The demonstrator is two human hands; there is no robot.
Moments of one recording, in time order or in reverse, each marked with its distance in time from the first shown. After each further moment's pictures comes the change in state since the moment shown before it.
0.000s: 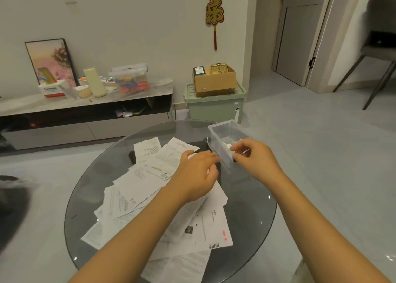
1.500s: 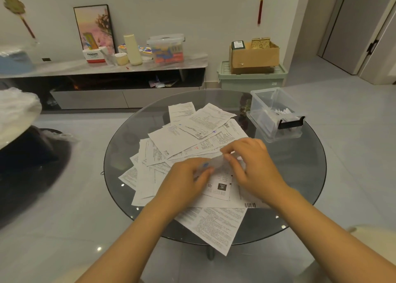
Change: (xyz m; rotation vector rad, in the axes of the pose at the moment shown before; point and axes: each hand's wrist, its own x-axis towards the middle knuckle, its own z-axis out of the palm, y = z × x) left_hand -0.128 -0.045 0.034 -0.323 0.263 -0.293; right_hand -0.073 0.004 0.103 -0.193 -0.060 -0.626
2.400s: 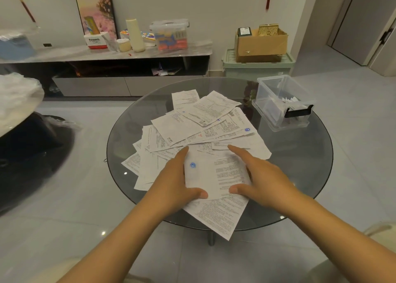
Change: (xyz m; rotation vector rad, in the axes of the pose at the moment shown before) left_hand -0.027 -0.016 -0.005 -0.018 -0.142 -0.332; right_hand -0.032 -0.004 -0.005 -0.068 -0.497 0.322
